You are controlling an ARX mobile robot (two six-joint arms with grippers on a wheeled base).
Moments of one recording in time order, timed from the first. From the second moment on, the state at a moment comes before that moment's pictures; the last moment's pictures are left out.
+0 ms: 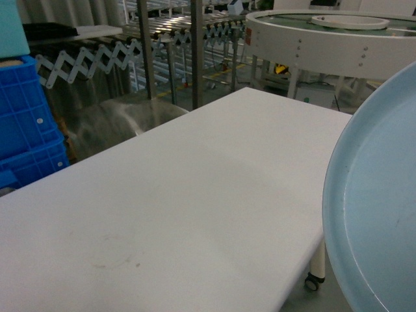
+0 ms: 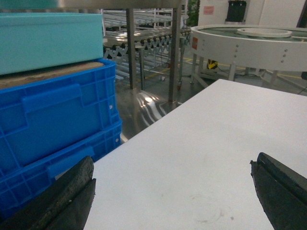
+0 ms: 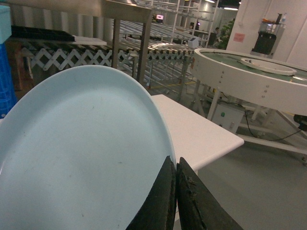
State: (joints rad) left arm 0.00 0.01 0.01 0.00 0.00 0.00; right arm 0.01 0.19 0.09 0.15 -0.20 -0.12
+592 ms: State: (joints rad) left arm 0.00 0.01 0.01 0.00 0.00 0.00; right arm 0.01 0.19 0.09 0.15 -0.20 -0.12
